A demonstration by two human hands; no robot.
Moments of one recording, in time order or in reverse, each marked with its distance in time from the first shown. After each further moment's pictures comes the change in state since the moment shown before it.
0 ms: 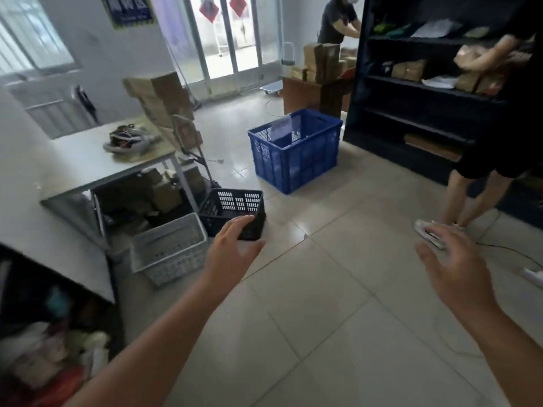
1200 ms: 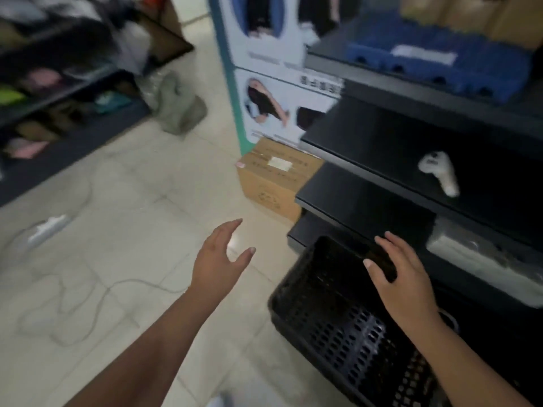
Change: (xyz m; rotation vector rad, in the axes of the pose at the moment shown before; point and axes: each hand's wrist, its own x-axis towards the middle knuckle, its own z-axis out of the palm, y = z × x) left_hand -0.720 0.502 0.495 -0.351 -1.396 1.148; right_hand -0.848 0.216 -0.419 -0.454 0.993 1.423
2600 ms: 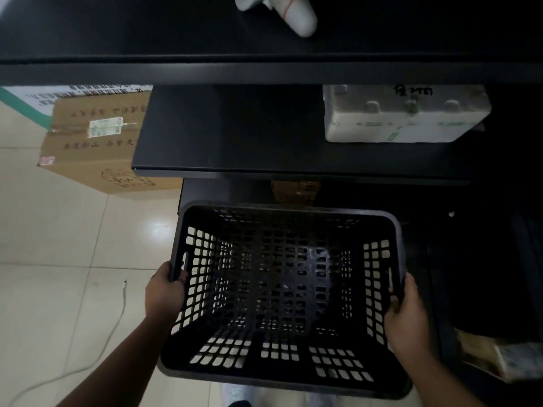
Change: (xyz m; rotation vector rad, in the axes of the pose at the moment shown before) left_hand 0.073 -0.142 0.337 0.188 -0.356 -0.316; right_hand -0.135 0.332 0.130 0.026 0.325 1.012
